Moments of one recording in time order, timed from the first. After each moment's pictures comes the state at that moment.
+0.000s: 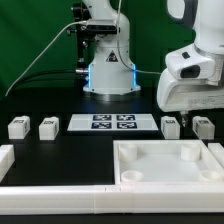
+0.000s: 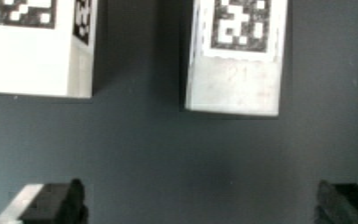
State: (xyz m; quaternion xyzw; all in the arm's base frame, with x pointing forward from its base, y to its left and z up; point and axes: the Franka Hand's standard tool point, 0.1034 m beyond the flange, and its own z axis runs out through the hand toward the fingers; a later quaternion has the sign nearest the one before) arm 0.440 0.169 0.037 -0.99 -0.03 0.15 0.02
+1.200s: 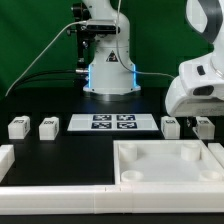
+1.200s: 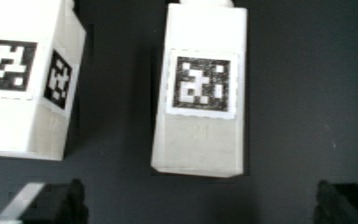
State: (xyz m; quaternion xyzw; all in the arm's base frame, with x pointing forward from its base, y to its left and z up) arm 0.428 0.181 0.028 -0.96 -0.03 0.29 0.00
